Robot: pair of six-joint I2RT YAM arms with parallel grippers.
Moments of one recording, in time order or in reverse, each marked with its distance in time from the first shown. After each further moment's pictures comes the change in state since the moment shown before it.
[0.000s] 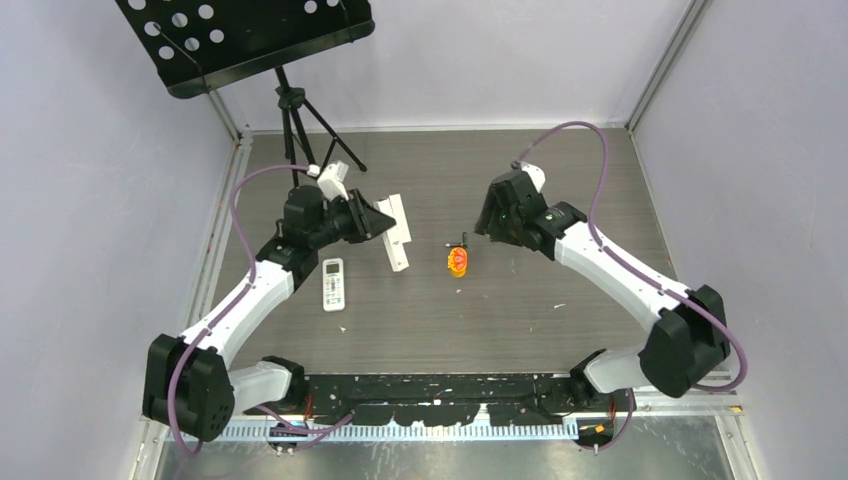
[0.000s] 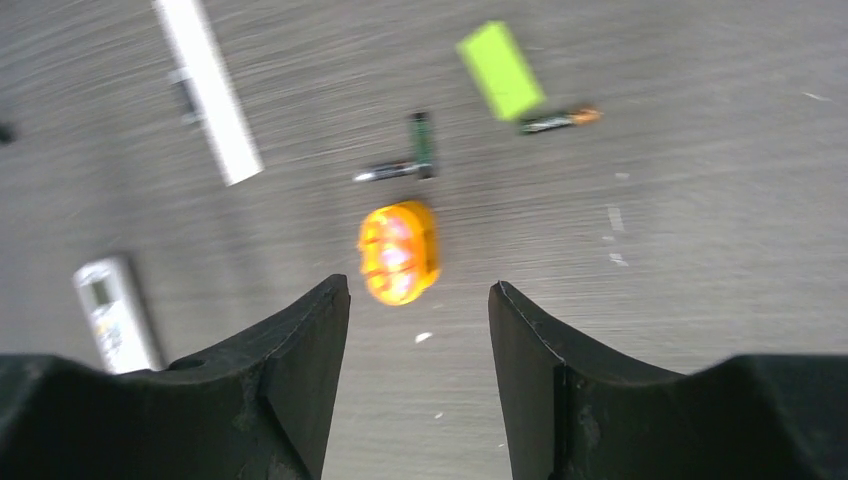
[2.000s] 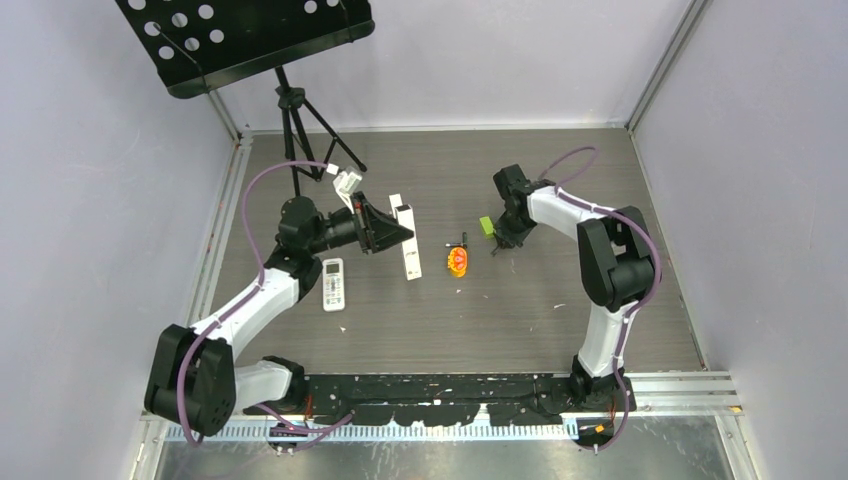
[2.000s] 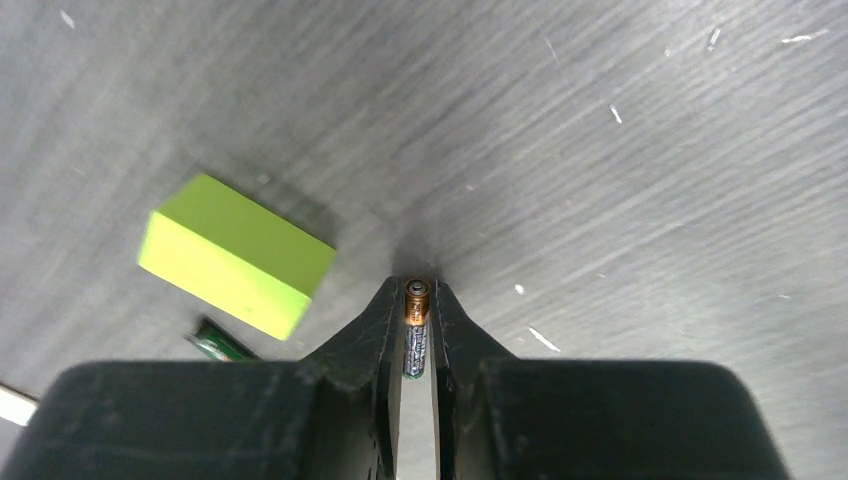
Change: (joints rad) left arm 0.000 0.031 -0.143 0.549 0.479 0.048; right arm -0.254 0.536 0.127 -0.079 -0.030 0.357
